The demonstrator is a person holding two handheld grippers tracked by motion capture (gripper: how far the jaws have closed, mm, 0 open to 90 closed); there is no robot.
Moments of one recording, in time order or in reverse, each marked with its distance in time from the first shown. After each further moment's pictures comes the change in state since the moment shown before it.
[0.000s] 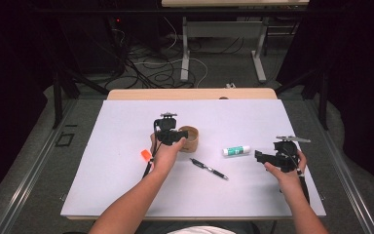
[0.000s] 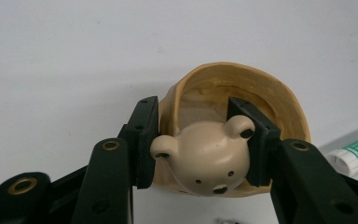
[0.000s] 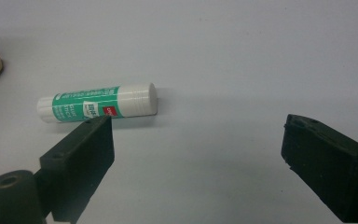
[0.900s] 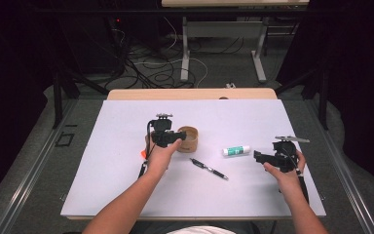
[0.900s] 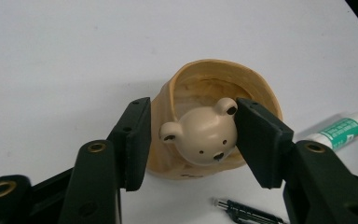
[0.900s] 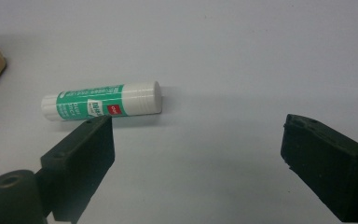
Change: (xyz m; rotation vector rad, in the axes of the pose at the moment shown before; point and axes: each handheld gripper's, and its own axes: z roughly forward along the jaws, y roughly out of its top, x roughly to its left) left arm 0.009 -0.004 -0.024 -0.018 -0.064 0.020; right arm 0.001 -0.001 0.002 0.006 0.012 -0.009
